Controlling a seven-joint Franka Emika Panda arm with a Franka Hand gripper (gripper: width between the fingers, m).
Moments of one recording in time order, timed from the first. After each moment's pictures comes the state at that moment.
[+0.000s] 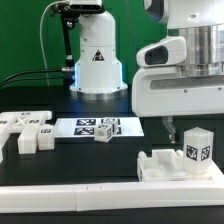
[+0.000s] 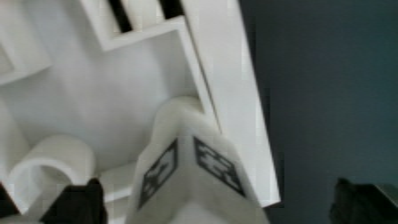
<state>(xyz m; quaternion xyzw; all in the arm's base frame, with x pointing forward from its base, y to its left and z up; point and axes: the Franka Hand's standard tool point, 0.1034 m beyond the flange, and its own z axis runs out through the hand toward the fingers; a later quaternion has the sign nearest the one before) 0.598 0.126 0.076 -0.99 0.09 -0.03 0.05</state>
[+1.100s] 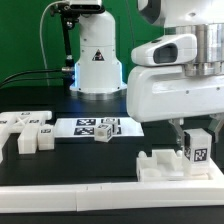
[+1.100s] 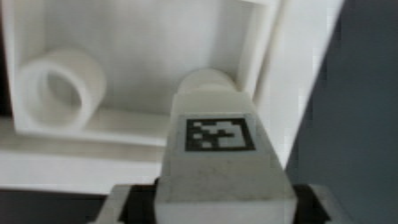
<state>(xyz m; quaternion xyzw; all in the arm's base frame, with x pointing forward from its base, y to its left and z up) 0.607 0.122 0.076 -1.00 0.00 -0.07 0.02</state>
